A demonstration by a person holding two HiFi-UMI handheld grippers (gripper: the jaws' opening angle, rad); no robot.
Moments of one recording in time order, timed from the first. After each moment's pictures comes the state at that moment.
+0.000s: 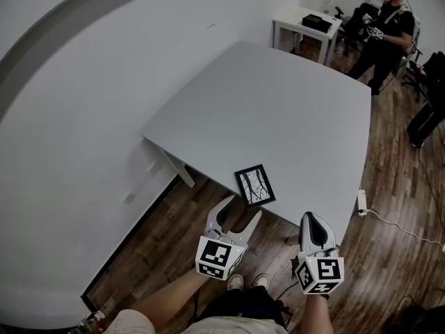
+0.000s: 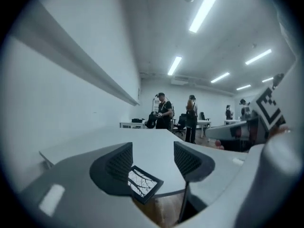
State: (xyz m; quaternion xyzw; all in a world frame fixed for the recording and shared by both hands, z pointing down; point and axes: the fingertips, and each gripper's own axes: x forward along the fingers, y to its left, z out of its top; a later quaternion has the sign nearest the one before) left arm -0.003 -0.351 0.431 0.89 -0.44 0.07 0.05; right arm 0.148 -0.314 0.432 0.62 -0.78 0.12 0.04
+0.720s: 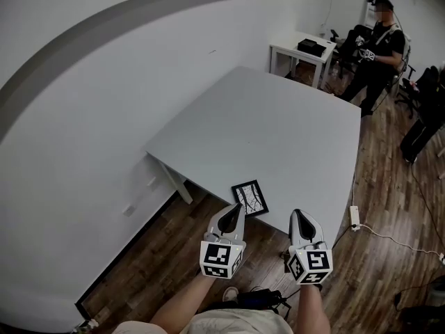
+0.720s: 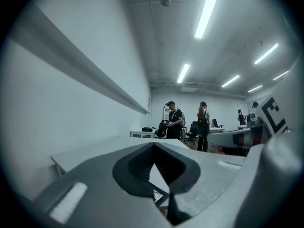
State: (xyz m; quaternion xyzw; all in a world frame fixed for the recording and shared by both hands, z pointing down) left arm -0.010 -0.350 0.394 0.86 -0.51 0.02 0.03; right arm 0.142 -0.329 0.403 0.60 -0.80 0.07 0.00
